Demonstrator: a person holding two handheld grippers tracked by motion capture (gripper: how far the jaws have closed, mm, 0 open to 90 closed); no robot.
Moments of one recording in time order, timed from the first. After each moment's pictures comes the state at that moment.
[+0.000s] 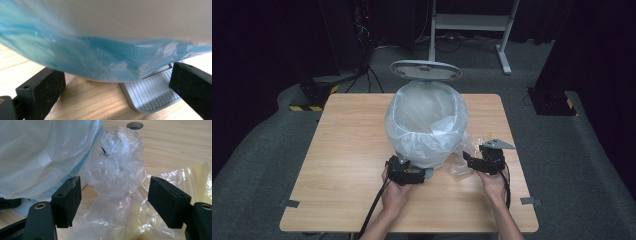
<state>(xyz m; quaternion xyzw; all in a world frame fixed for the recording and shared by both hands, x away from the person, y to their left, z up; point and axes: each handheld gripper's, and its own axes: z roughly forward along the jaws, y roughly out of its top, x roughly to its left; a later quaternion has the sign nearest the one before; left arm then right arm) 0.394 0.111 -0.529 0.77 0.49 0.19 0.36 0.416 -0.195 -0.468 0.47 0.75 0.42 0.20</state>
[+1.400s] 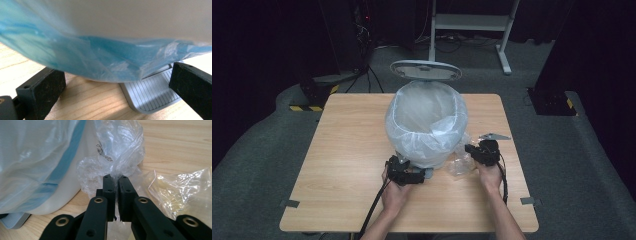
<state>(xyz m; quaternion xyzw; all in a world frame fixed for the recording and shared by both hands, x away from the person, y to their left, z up) 0.394 0.110 -0.530 0.76 0.50 0.18 0.37 0.457 -0.199 -0.493 0.48 0.75 0.43 0.14</state>
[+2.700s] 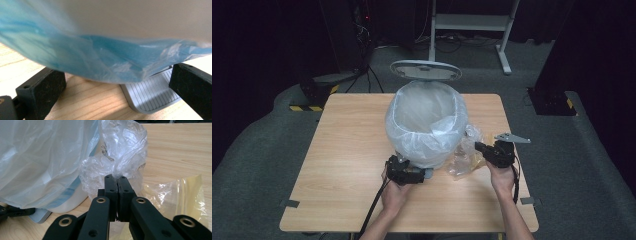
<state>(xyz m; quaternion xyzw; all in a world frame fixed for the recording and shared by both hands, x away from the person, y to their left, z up) 0.396 0.115 -0.529 0.78 0.49 0.17 0.35 0.428 -0.227 -0.457 0.47 0.73 0.48 0.15</state>
